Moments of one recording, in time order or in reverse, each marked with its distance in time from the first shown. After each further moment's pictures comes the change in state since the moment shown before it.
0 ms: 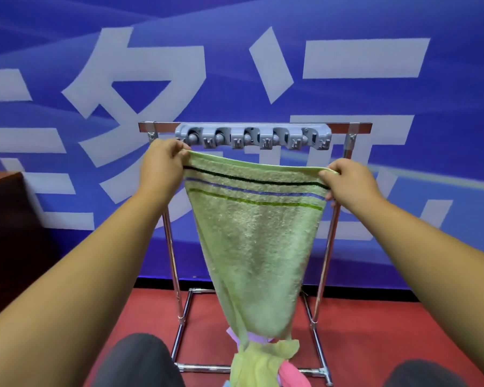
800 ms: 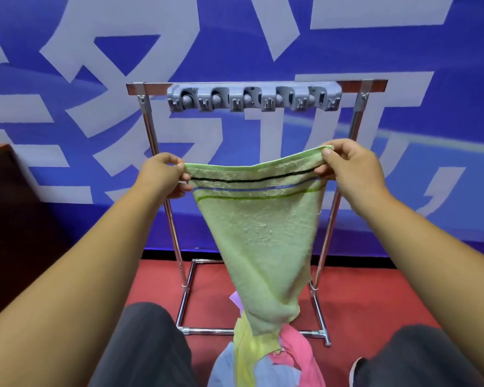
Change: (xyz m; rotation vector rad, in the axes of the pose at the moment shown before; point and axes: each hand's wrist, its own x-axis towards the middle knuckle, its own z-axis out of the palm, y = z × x) left_hand -0.049 -0.052 0.032 -0.358 -0.281 -0.549; right_hand -0.040 0.019 0.031 0.481 0.025 0.001
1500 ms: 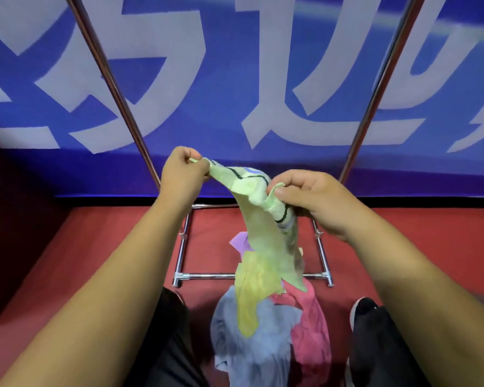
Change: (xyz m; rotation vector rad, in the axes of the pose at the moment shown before) left_hand 0.010 -0.142 0.108 -0.082 -0.021 -0.054; right_hand -0.063 0.144 0.060 0.230 -0.707 0.302
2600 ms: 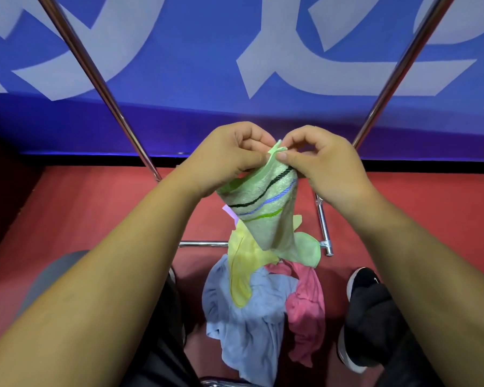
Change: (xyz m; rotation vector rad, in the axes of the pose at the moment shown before) left_hand -0.007 -0.039 0.071 0.032 -0.678 0.021; right_hand 0.047 0.070 -0.012 -0.307 0.353 -0.007
